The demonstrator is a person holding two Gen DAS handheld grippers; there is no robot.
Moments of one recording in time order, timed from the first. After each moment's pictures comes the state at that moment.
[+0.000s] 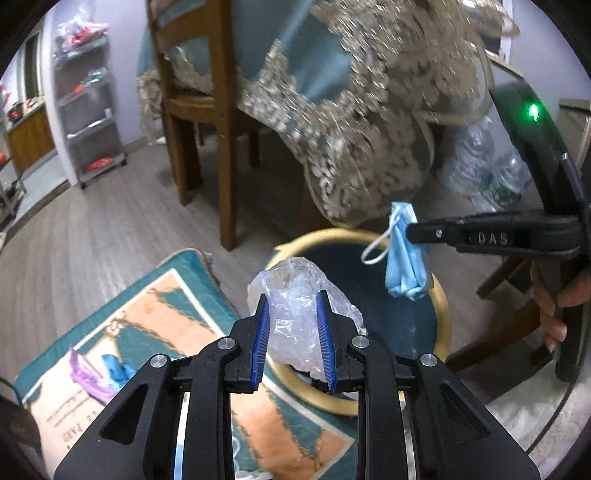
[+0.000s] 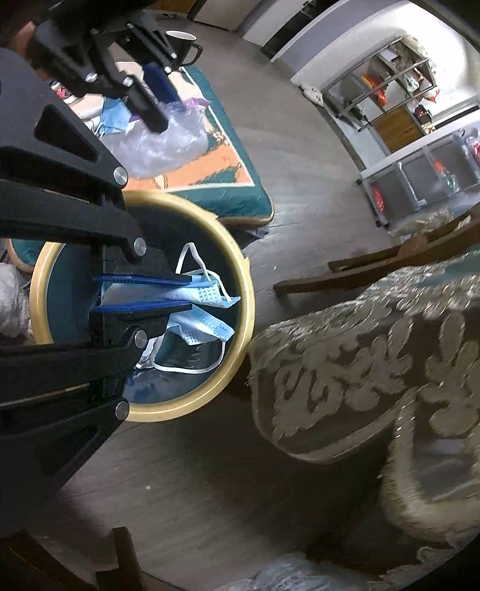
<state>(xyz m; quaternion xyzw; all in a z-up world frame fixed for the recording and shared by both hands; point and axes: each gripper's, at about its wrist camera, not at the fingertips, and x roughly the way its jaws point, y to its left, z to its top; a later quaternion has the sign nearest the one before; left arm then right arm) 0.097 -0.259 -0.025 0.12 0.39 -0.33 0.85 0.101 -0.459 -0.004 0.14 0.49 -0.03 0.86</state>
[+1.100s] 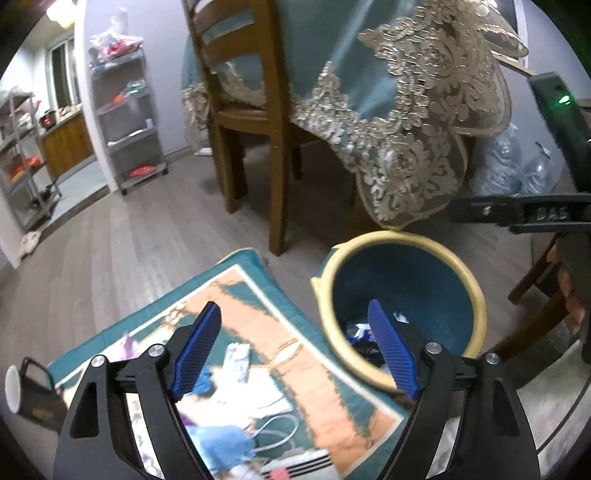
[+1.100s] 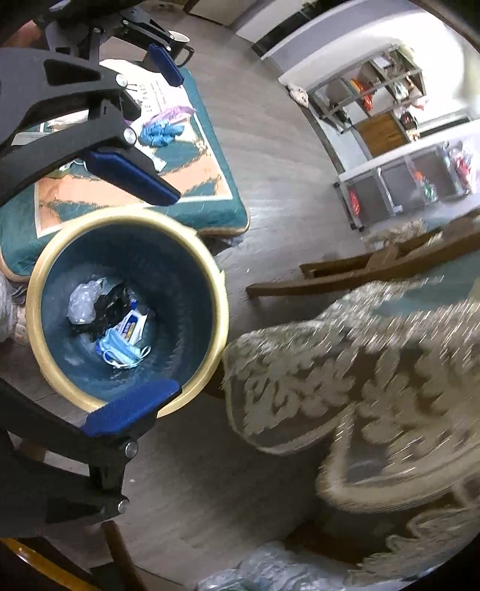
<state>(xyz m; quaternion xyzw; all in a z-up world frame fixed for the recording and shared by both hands) 0.088 -0.196 -0.007 0.13 0.36 -0.26 0.89 0.086 -0.427 0.035 0.11 0.43 -0.04 0.89</state>
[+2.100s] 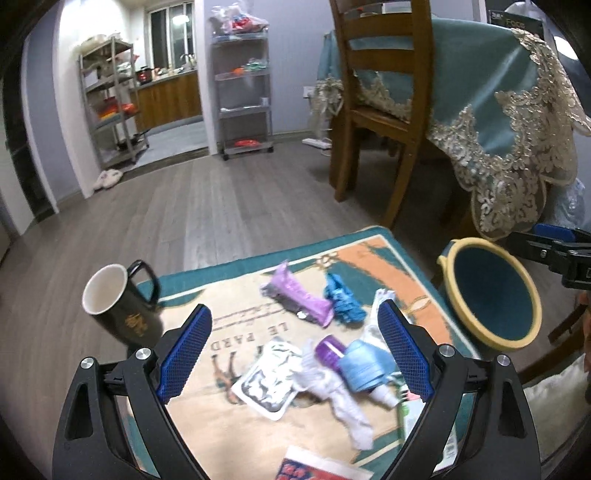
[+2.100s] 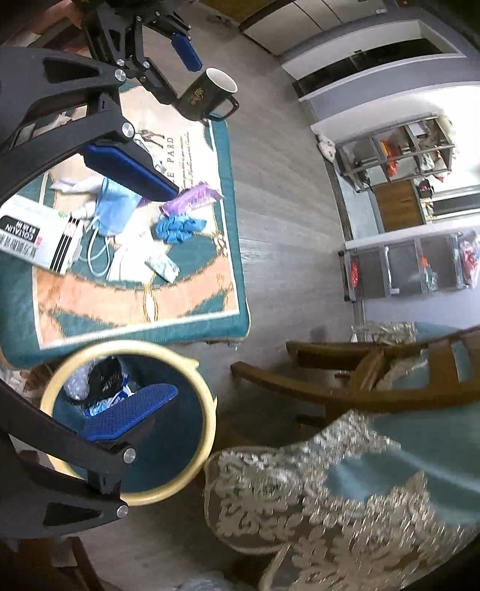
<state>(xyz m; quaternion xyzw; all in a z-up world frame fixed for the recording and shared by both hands) 0.059 -0.010 0.005 0.05 0.36 -0.10 0.93 0.077 -0.257 0.044 0.04 0.41 0.05 0.91</state>
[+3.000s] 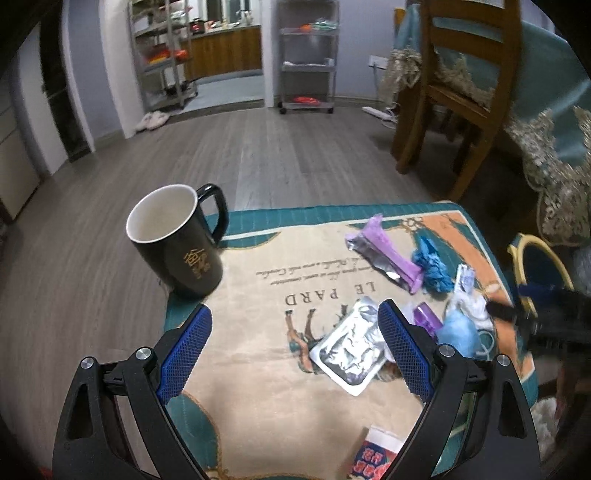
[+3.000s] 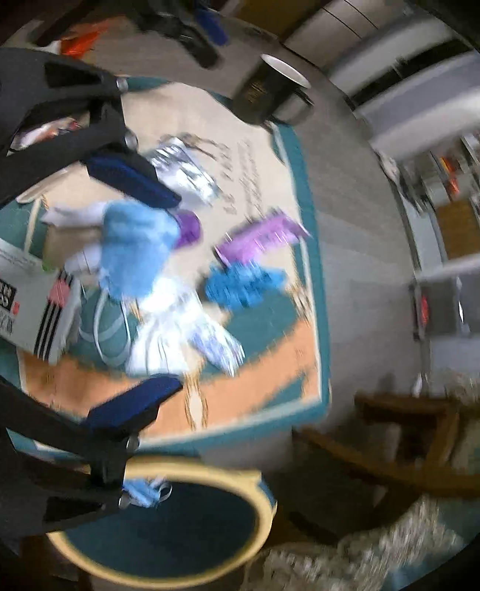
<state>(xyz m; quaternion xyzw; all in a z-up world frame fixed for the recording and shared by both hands) 0.083 0.077 -0.040 0.00 0.43 0.00 0.90 0.120 -0.170 -0.064 0.03 0.52 0.13 0.85</state>
